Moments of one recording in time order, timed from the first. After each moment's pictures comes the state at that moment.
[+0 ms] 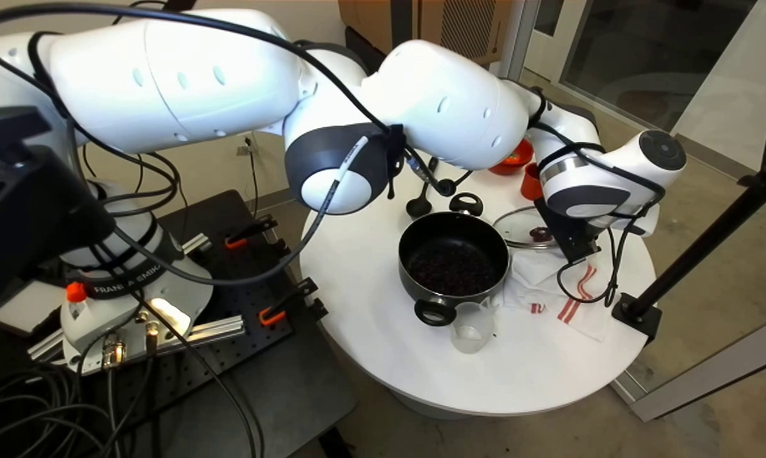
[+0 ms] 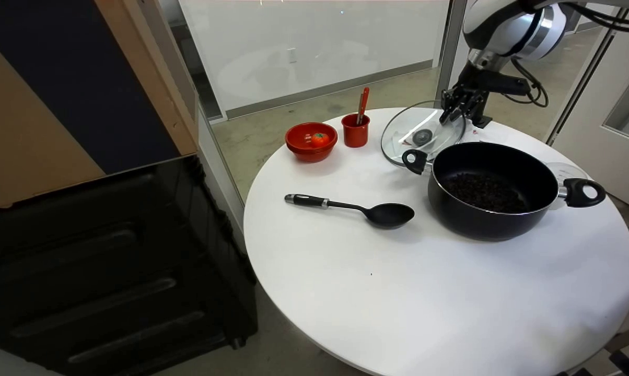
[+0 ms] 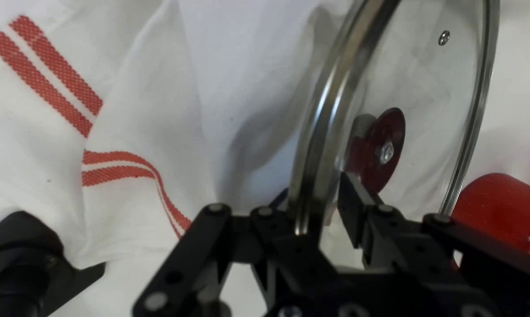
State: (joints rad) arm -0.50 1.44 0.16 -0.72 0.17 2.26 -0.29
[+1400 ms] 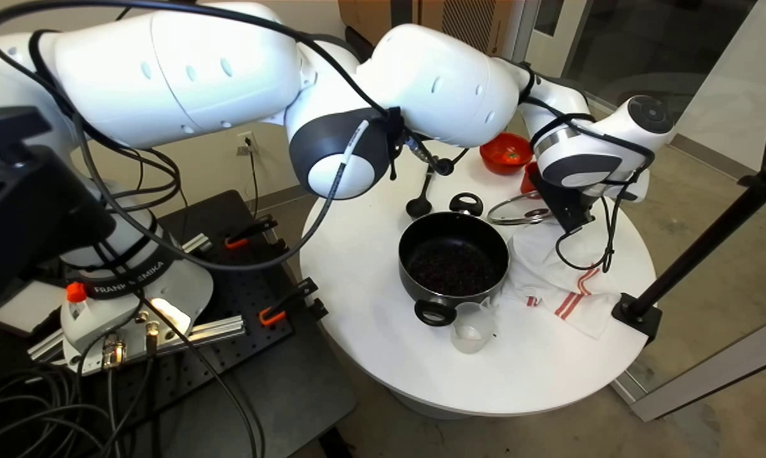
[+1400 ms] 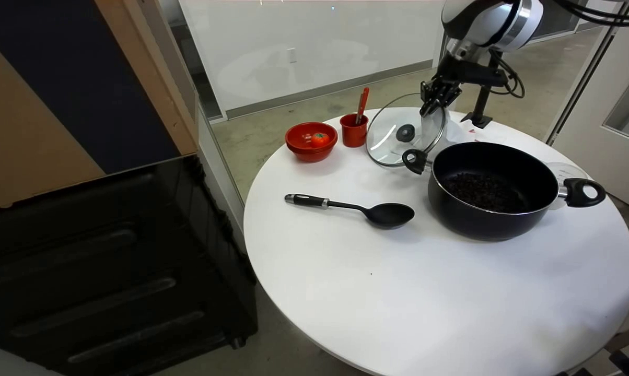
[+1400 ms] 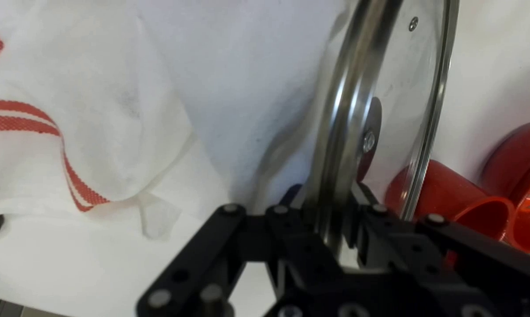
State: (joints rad) arm -0.44 1.44 0.18 -0.67 0.17 2.24 -0.29
